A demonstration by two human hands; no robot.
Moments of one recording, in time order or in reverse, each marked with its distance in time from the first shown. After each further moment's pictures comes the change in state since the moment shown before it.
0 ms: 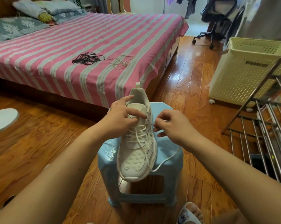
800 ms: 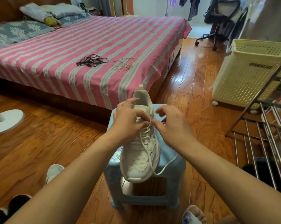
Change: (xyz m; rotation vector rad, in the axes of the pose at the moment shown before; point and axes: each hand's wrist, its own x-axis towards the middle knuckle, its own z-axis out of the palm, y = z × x) left_hand -0.007 0.014 0.018 0.098 0.208 0.034; right_hand 0.002 -0.003 0.014 -0.390 0.201 -0.238
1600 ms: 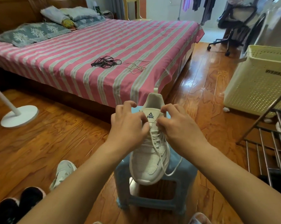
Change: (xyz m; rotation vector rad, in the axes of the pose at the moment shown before) left_hand -0.027 -0.007 -0.021 0.299 0.105 -0.112; right_hand -0.002 -0.016 0.004 -0.476 0.075 -0.539
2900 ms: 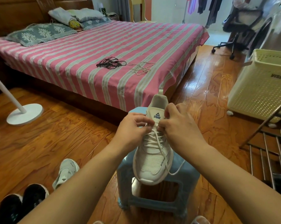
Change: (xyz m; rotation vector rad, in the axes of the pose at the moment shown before) left_hand -0.003 -0.011 0.005 -0.785 -0.105 -0.146; right_hand 0.012 -0.011 0.002 -0.110 -0.092 0.076
